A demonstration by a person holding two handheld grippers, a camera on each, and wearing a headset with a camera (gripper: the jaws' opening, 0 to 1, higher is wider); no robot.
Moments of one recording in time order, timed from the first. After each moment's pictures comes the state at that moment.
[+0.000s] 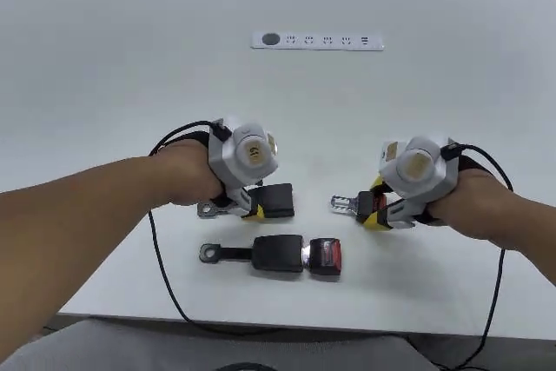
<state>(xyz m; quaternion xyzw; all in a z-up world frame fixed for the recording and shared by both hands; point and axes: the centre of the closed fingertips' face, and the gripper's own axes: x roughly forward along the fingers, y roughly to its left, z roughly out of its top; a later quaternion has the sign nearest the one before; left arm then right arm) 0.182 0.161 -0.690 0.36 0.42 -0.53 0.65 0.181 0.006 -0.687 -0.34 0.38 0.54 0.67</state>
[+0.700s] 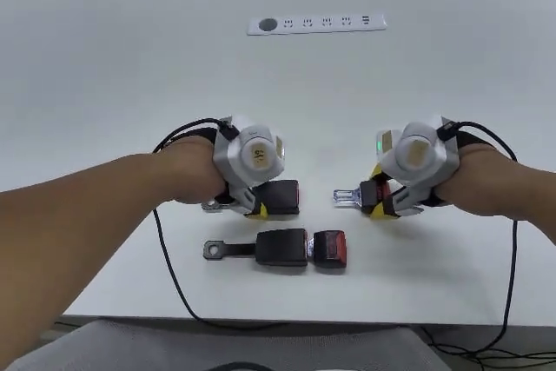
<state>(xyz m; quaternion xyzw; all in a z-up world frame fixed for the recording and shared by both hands) 0.169 0.157 -0.690 0.40 0.42 -0.55 0.60 0.177 0.011 -0.692 -0.37 0.37 0.58 0.63</state>
